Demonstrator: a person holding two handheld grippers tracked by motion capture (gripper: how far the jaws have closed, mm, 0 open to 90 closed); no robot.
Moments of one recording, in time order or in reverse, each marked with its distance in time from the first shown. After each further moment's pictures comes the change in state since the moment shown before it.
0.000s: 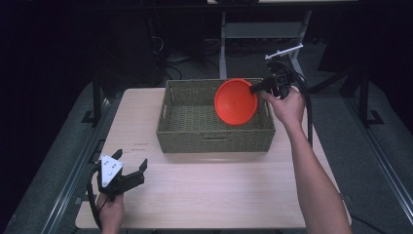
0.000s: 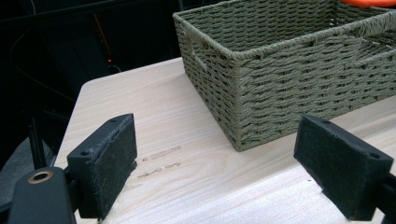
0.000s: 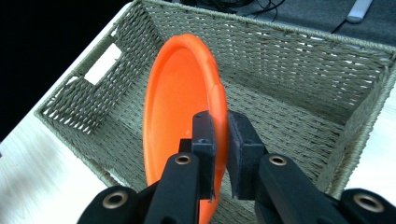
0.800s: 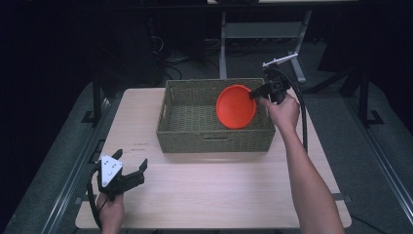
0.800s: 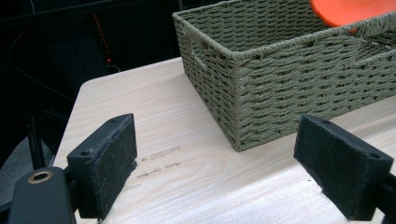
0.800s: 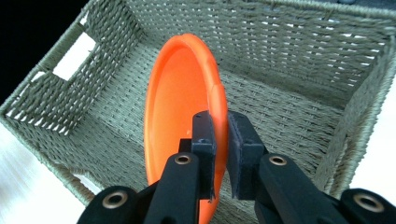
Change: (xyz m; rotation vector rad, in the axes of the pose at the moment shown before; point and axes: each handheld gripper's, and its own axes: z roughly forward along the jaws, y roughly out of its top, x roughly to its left) left arm 0.000 0.000 0.000 0.005 -0.003 0.005; right arm -0.013 -0.011 0.028 0.030 -0.032 0.055
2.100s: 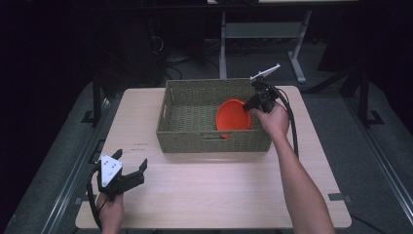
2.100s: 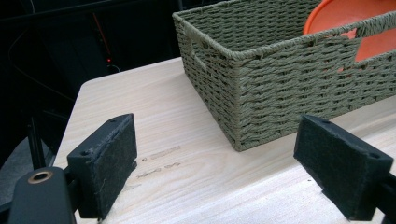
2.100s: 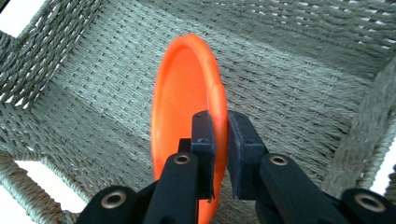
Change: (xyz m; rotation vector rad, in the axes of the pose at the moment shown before) left arm 0.000 0.000 0.000 -0.001 0.001 -0.004; right arm 0.002 -0.014 0.048 0.138 -0.044 -0.015
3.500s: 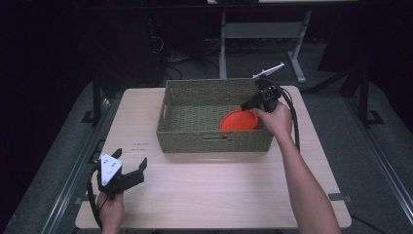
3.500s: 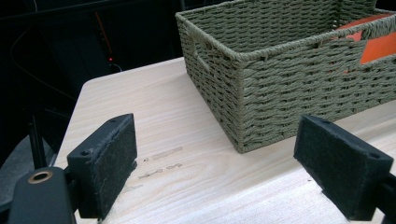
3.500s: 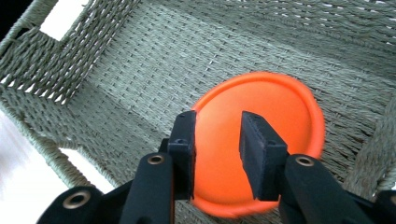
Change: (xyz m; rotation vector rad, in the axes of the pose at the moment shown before) left arm 0.001 0.001 0.003 -0.001 0.002 -0.011; right arm -0.003 -0.002 -0.012 -0.014 0.094 -0.014
